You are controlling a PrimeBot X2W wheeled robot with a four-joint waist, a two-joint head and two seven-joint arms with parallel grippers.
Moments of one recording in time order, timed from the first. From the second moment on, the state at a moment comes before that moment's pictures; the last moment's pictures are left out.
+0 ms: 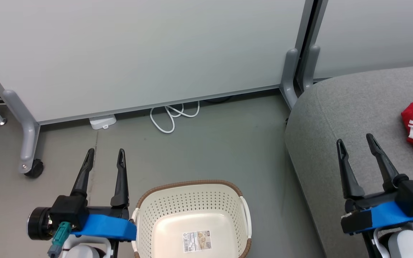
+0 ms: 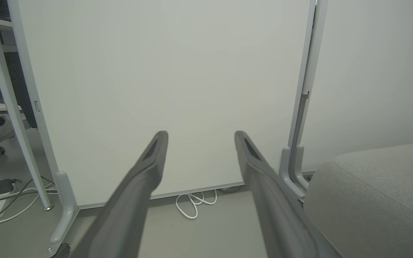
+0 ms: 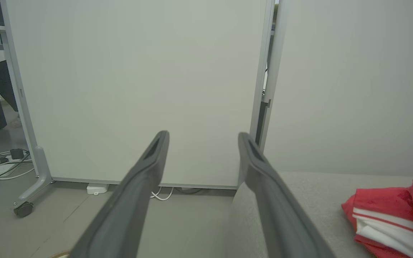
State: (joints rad) left arm -0.11 0.09 -0.11 0.16 -0.17 -0.05 -0.26; right arm -0.14 -0.15 -0.01 0.13 0.10 0.13 -0.26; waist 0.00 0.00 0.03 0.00
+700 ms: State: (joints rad) left arm 0.00 0.06 -0.01 0.21 -0.12 -0.12 -0.26; right arm 0.01 -0.07 -0.07 0.16 0.14 0.13 -0.26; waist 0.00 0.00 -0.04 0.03
